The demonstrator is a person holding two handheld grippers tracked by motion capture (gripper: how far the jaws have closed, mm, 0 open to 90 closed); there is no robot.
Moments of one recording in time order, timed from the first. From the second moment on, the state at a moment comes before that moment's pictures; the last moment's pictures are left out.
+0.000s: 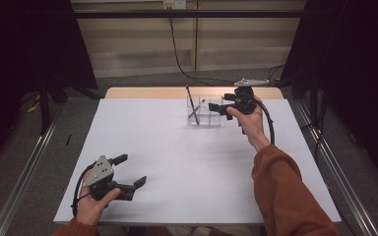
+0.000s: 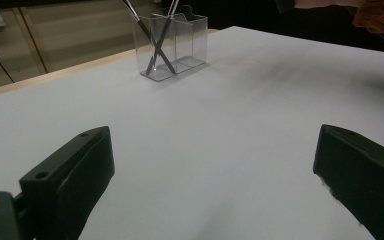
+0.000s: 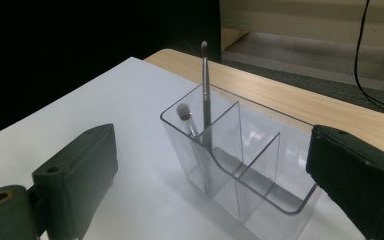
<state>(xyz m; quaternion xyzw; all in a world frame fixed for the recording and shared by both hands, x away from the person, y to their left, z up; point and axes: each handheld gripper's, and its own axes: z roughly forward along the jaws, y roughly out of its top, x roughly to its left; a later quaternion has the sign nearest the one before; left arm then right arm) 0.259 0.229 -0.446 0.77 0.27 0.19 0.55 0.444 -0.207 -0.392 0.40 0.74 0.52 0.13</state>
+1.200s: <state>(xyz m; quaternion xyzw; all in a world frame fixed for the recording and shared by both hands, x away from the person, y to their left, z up) 0.259 0.233 -0.446 0.76 0.27 0.19 0.55 0.378 -0.239 -0.395 0.39 0.72 0.55 0.16</state>
